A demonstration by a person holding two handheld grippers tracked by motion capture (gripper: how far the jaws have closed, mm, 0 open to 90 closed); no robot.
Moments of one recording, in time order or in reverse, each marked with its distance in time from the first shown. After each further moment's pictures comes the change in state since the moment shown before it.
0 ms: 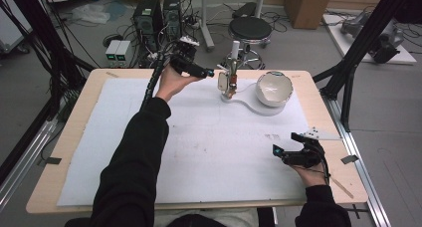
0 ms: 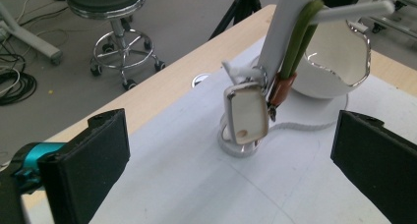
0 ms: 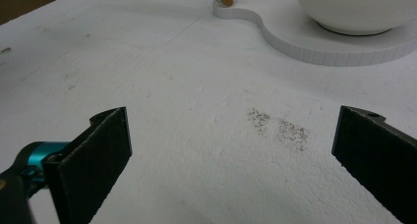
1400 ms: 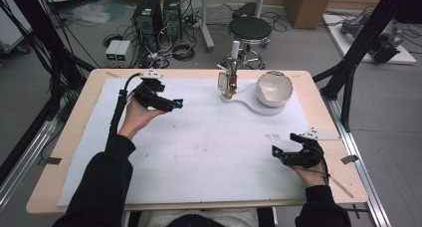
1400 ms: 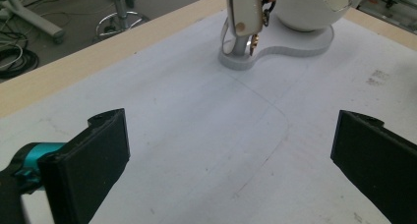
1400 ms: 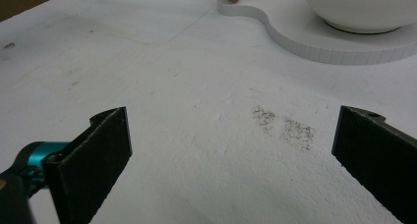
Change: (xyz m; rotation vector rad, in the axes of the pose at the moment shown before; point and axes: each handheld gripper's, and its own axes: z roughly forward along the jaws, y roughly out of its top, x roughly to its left) left arm 0.004 -0.109 -0.081 -0.027 -0.008 -0.036; right arm 0.002 -0.001 0.001 0.009 0.009 -0.010
